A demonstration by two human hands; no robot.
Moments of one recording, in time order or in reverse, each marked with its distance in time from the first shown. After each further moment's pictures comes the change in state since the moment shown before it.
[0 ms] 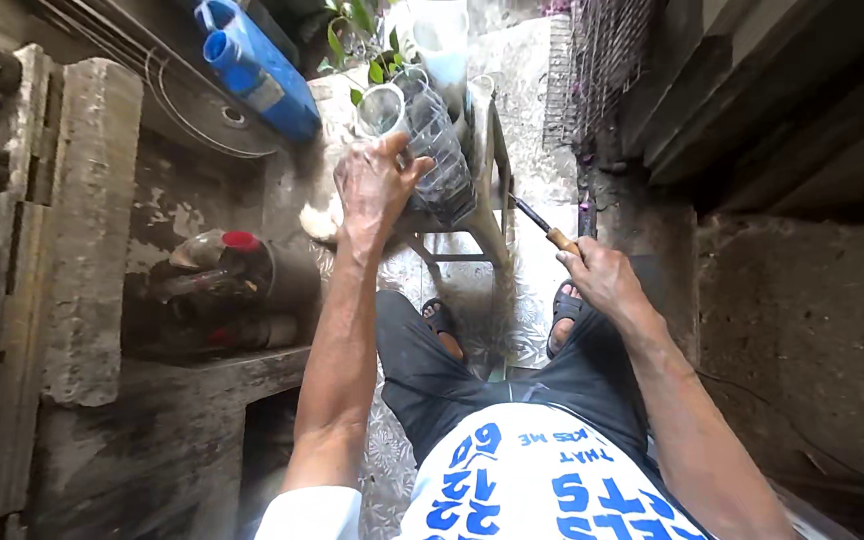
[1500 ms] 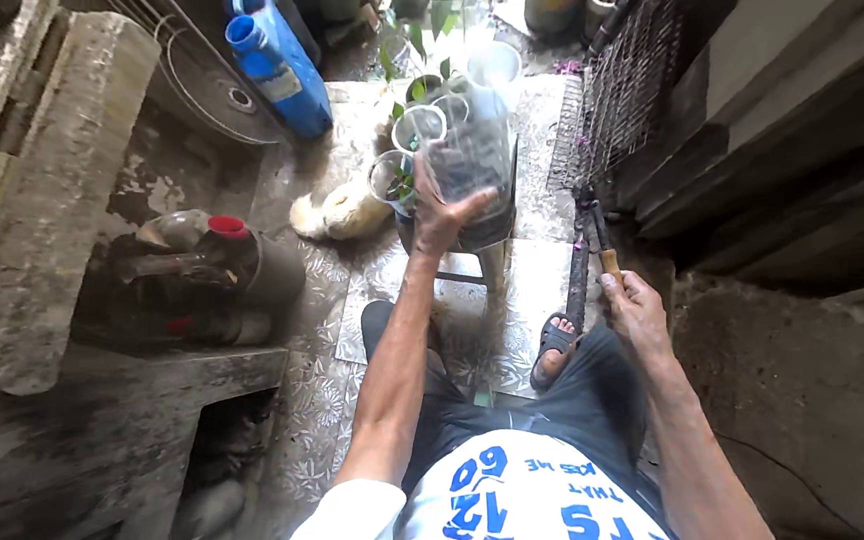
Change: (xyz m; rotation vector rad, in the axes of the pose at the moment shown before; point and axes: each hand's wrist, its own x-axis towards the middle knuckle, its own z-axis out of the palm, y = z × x) left_hand 0.003 -0.004 0.084 -1.184 0.441 0.038; right_hand -0.003 -0.009 -0.008 0.492 0.137 0.095
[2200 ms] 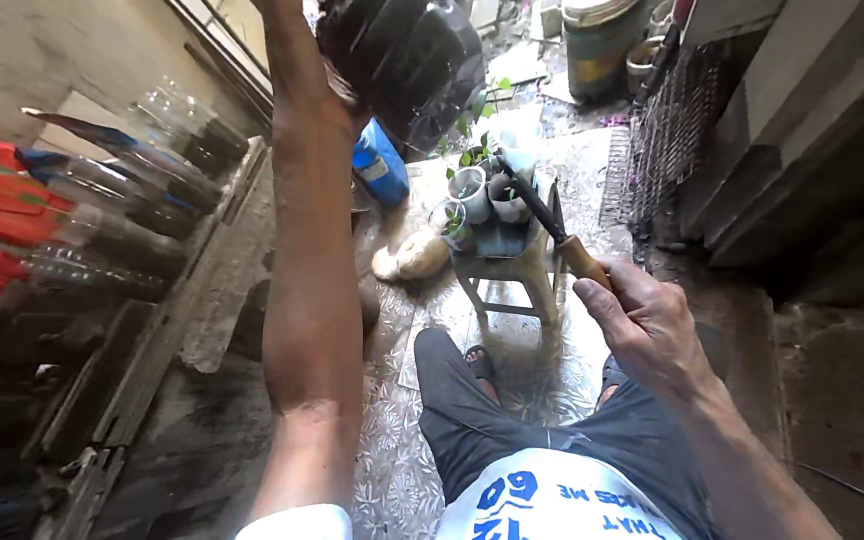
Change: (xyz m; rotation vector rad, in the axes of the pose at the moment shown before) left_hand 0.125 0.269 -0.083 -0.338 0.052 -0.200; right_hand -0.093 -0.119 -0.009 0.044 -0.042 -0.771
